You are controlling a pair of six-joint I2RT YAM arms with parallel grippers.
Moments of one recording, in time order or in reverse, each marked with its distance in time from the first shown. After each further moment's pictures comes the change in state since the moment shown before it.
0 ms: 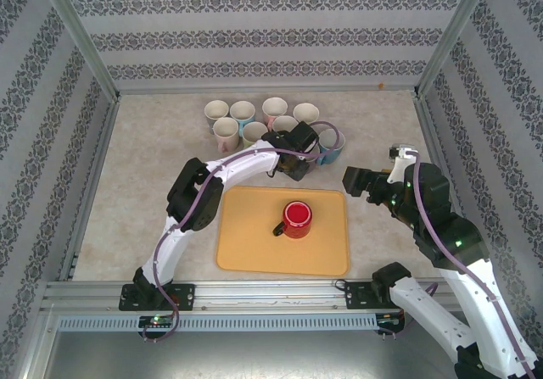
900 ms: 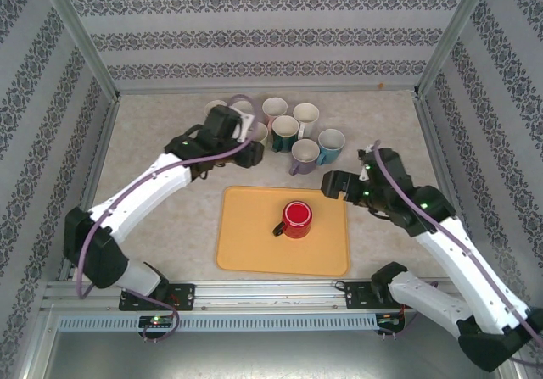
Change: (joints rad) left arm 0.206 -0.810 -0.582 0.144 0.183 -0.158; right arm 0.140 0.254 0.014 -0.133 -0.030 0.238
